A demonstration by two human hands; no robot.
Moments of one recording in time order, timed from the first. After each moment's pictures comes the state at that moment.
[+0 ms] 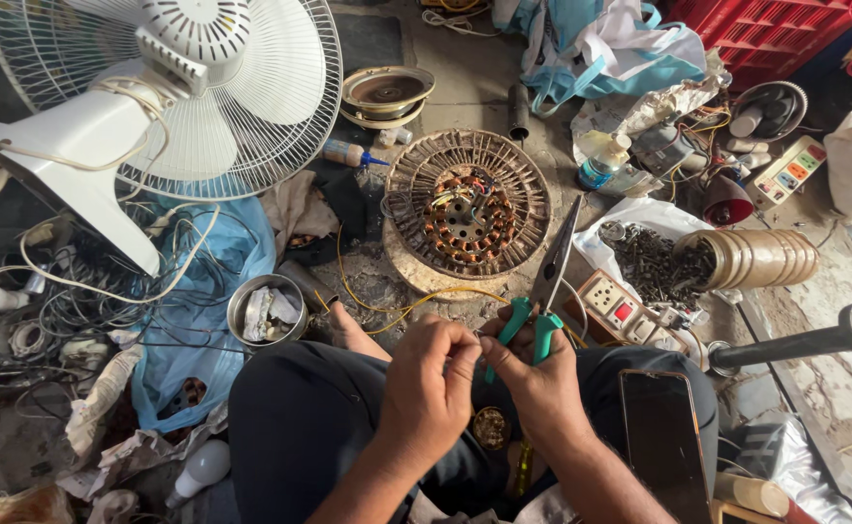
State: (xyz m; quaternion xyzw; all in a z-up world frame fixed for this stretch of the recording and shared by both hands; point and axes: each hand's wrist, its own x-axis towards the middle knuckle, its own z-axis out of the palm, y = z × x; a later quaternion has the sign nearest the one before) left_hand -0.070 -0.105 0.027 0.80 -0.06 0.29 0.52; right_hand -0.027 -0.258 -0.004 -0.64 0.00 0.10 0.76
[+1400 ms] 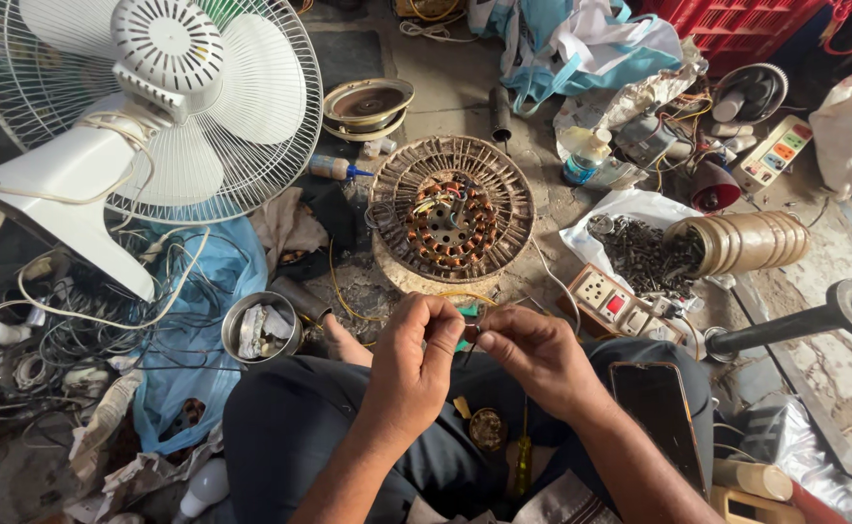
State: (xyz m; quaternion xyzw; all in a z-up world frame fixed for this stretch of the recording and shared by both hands) left_hand -0.049 -0.105 0.044 0.77 -0.06 0.20 0.60; right_hand 0.005 -0.295 0.018 -0.74 -0.23 0.13 0.62
